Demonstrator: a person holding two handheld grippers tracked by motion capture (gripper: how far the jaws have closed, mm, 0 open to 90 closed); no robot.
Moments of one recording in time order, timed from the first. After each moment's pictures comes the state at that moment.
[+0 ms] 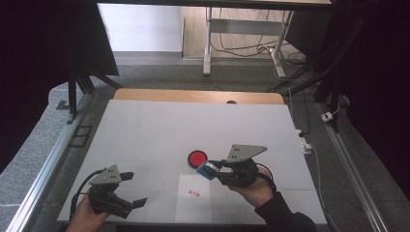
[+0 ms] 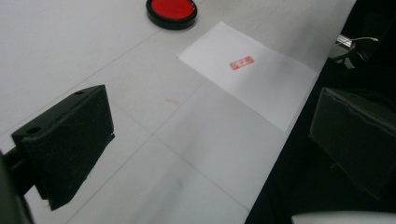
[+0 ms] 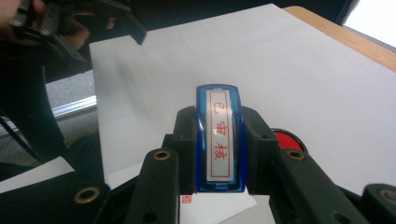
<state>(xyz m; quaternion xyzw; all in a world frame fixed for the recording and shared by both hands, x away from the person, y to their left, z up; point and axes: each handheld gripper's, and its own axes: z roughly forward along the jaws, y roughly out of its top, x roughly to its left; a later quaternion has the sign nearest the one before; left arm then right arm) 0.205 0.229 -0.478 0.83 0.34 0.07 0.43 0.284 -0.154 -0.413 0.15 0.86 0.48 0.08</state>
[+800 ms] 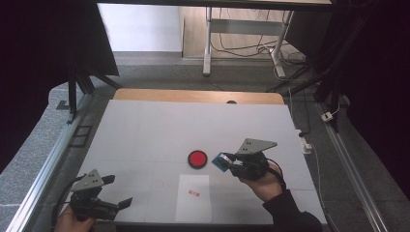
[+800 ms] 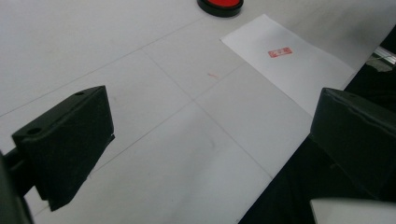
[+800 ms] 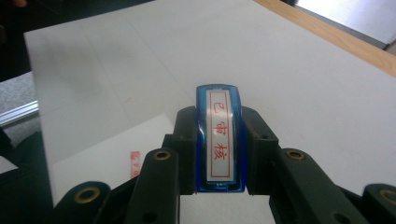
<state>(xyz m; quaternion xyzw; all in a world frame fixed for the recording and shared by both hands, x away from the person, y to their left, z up) 0.186 0.257 -0.477 0.81 0.41 0.11 0.41 0.305 -0.183 -0.419 0.22 0.86 0.45 0.13</state>
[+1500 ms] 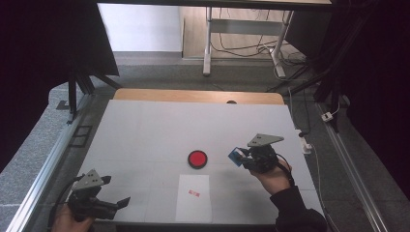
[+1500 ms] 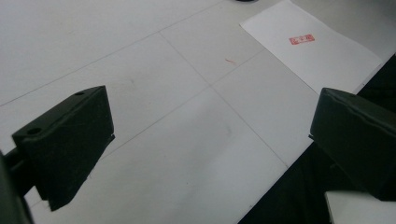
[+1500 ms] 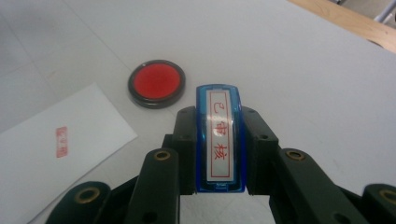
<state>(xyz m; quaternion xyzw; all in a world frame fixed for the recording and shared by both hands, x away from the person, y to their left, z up) 0.186 0.258 -0.478 0.81 0.43 0.11 0.39 0.335 -0.215 -0.438 0.30 0.86 0.39 0.16</state>
